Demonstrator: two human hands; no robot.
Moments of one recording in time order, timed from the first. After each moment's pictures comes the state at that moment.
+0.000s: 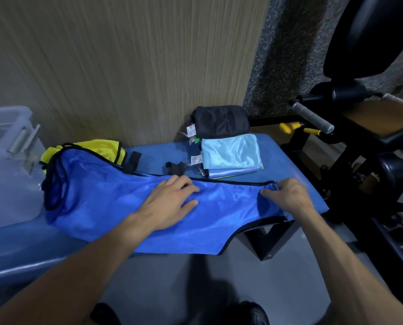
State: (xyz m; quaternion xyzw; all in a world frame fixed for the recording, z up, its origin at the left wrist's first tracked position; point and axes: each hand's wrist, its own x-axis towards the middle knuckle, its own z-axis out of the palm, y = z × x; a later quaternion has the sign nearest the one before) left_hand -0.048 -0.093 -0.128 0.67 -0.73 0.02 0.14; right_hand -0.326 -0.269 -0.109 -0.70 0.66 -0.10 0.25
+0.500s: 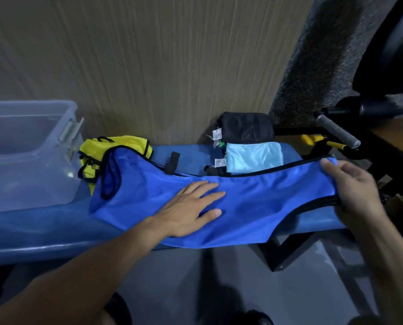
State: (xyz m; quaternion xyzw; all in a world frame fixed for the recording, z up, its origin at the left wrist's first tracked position) left_hand -0.049 -0.067 -0.129 0.68 -0.72 -0.08 0.12; right_hand -0.342 -0.231 -0.023 -0.55 0.46 -0.46 0.52
